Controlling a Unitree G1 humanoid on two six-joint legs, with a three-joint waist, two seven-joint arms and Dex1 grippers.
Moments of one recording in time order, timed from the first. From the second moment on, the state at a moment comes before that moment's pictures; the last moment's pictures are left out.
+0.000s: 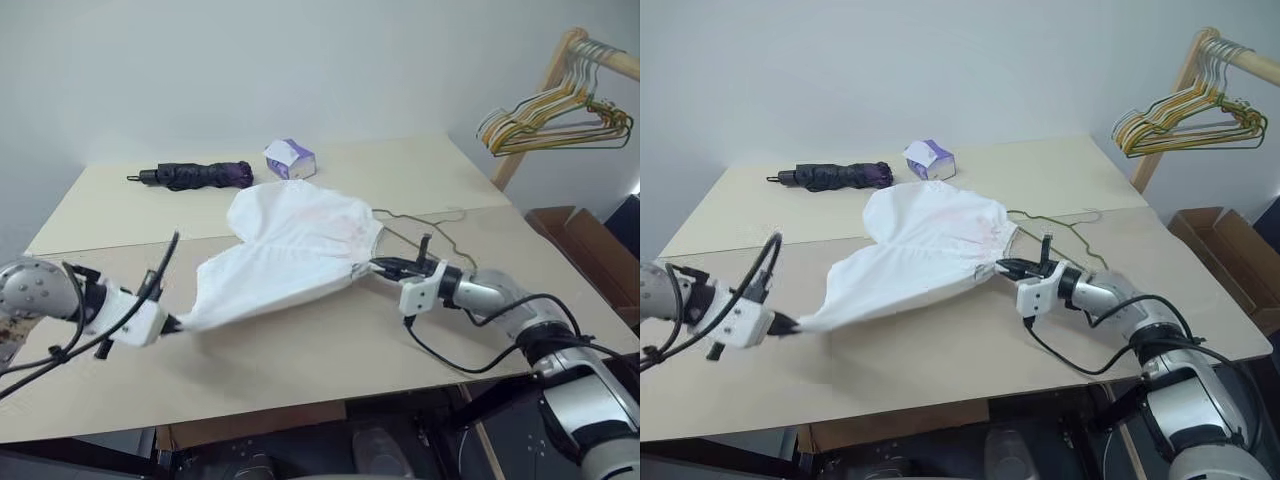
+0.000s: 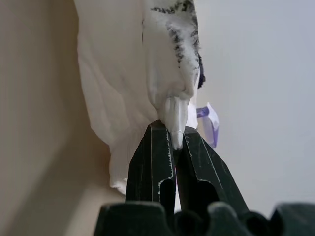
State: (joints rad) left arm -0.14 1.36 -0.18 0.03 -0.20 -0.45 -1.37; right arm -0.62 -0.66 0.39 0.72 -0.52 -0.99 0.32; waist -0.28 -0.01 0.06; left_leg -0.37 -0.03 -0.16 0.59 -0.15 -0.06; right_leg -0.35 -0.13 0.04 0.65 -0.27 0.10
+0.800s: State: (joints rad) left arm 0.26 1.35 0.00 -0.09 -0.24 -0.45 -1.49; right arm -0.36 -0.83 0.37 0.43 -0.40 -0.92 0.49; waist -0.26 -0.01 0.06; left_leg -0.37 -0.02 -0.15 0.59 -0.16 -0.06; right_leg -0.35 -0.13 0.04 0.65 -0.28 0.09
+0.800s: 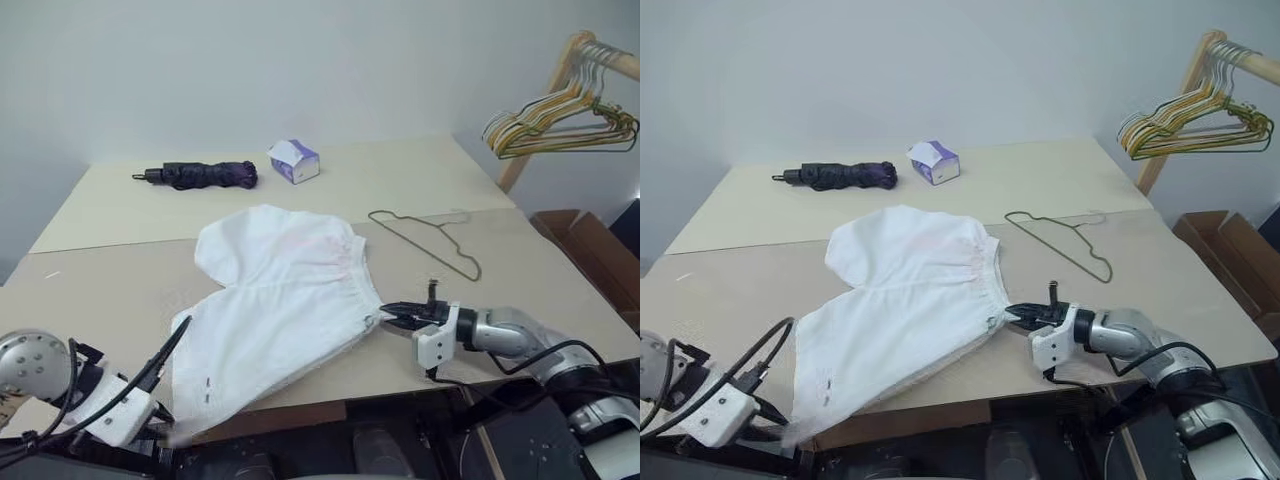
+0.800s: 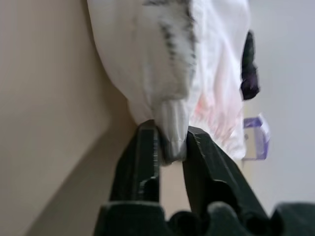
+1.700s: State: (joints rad) left arm -0.39 0.92 0.00 -0.12 -0.59 0.34 -1.26; right arm -0.53 -0.77 0.14 0.41 0.00 0.23 0.65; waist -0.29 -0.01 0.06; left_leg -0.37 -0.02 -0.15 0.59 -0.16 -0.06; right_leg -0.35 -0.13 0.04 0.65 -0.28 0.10
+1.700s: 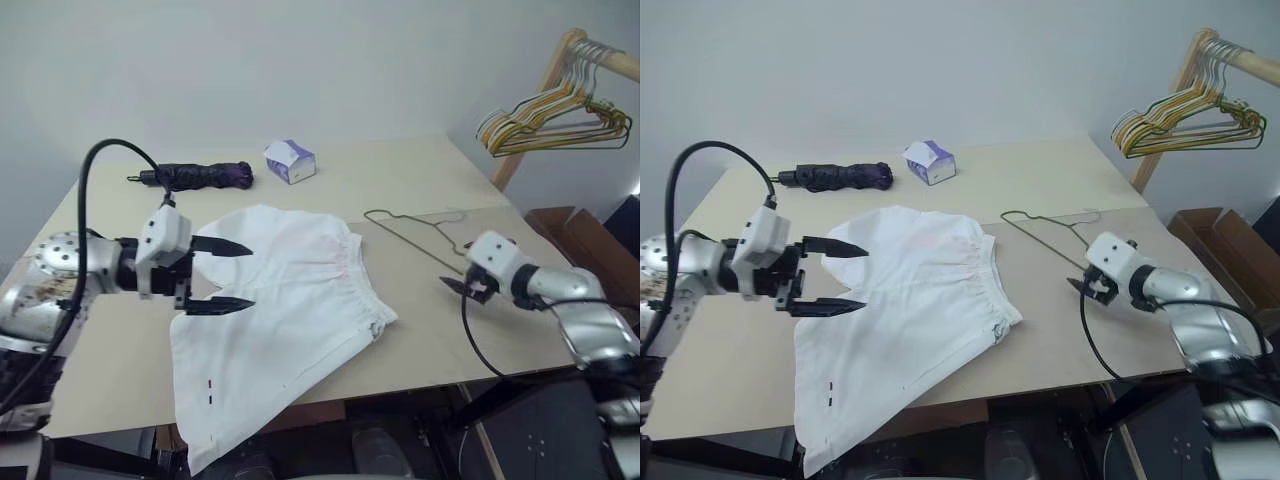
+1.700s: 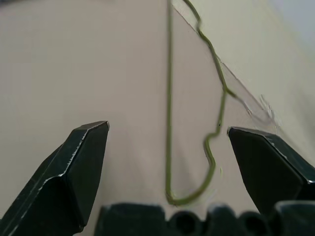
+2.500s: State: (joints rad) left arm -0.31 0.91 0.03 -0.18 -0.55 0.34 -1.27; right arm -1.02 -0.61 0.23 1.21 -0.17 0.38 0.87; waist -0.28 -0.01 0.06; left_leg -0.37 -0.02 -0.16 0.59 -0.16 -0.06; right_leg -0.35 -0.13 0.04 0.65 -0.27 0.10
